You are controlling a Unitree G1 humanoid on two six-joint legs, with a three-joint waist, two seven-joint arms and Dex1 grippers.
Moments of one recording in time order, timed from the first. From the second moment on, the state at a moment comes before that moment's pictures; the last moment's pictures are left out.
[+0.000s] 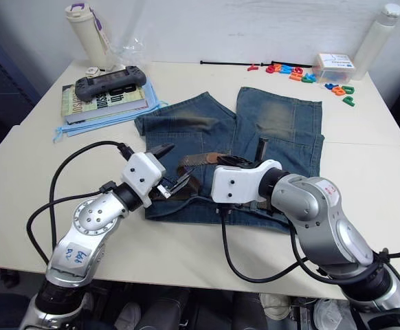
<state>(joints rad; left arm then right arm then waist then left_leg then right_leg) -0.30 0.37 -0.17 -0.50 0.01 0.42 -0.33 -0.49 -0.72 0.31 -0.67 -0.38 0.46 0.77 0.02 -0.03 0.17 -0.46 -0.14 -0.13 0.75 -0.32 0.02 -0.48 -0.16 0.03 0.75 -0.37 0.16</state>
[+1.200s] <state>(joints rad) -0.21 0.31 -0.09 -0.45 -0.04 0.47 -0.34 -0.28 -0.66 0.15 -0.85 -0.27 0.76 0.80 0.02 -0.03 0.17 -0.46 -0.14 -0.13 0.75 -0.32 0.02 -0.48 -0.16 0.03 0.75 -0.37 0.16</state>
